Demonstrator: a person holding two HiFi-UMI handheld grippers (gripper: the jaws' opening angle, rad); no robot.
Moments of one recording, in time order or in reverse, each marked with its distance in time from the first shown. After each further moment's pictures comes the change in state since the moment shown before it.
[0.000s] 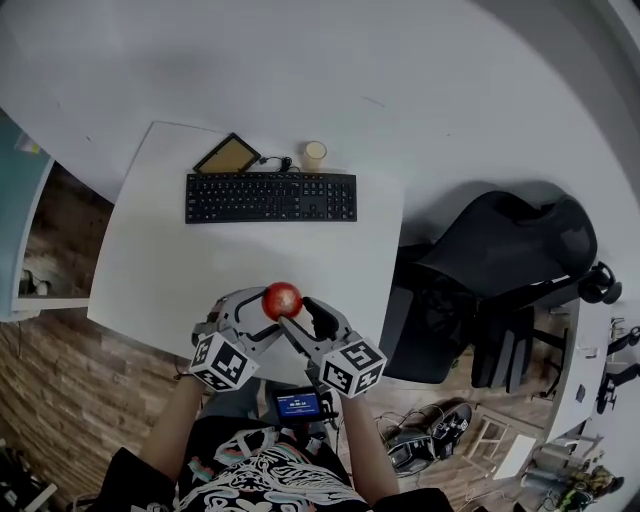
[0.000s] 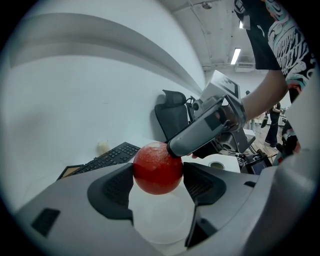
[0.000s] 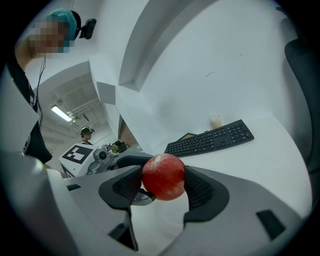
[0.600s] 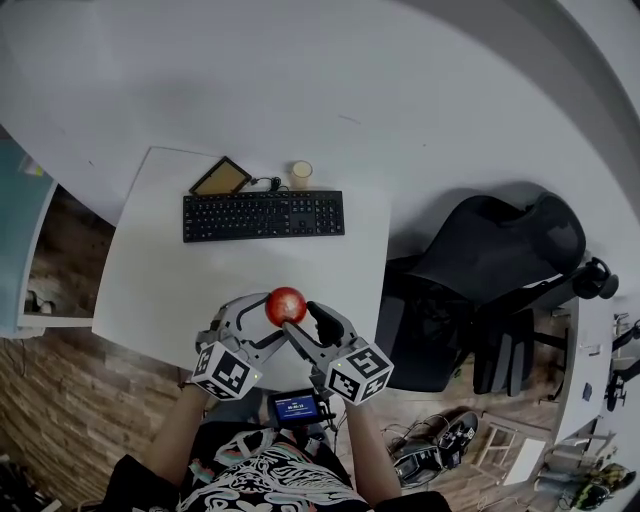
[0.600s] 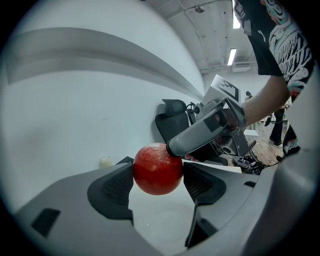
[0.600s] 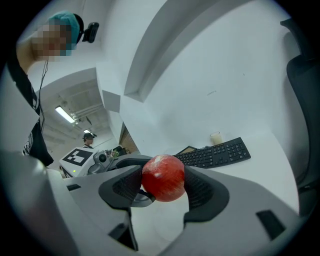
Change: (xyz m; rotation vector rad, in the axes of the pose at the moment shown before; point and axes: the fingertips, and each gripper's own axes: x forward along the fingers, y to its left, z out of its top) left arm -0.004 -0.002 0.055 0.050 -0.073 0.036; right arm -0.033 0.008 0.044 -0.050 -0.093 0.006
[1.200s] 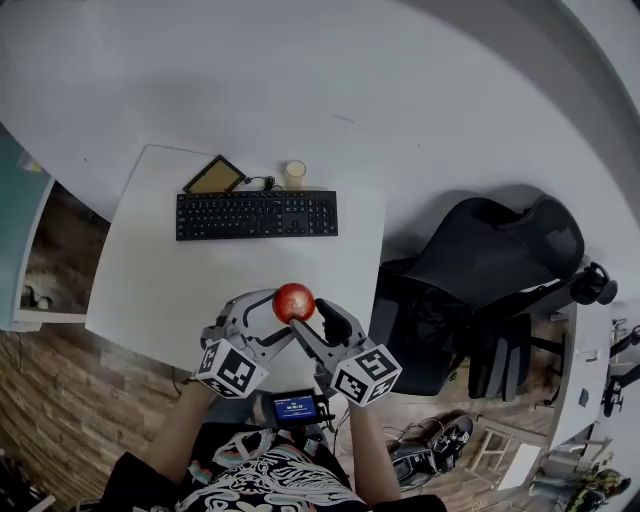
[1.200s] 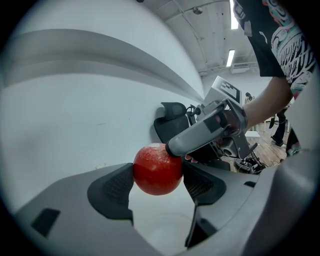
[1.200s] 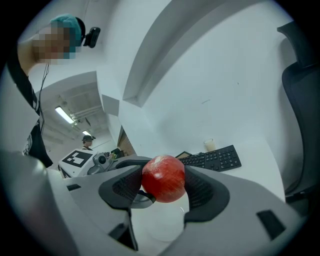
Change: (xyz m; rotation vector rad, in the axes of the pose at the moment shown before) left arm 0.029 -0.006 0.026 0.014 -0.035 0.002; right arm -0.024 -0.025 0.019 -0.008 -0.045 -0.018
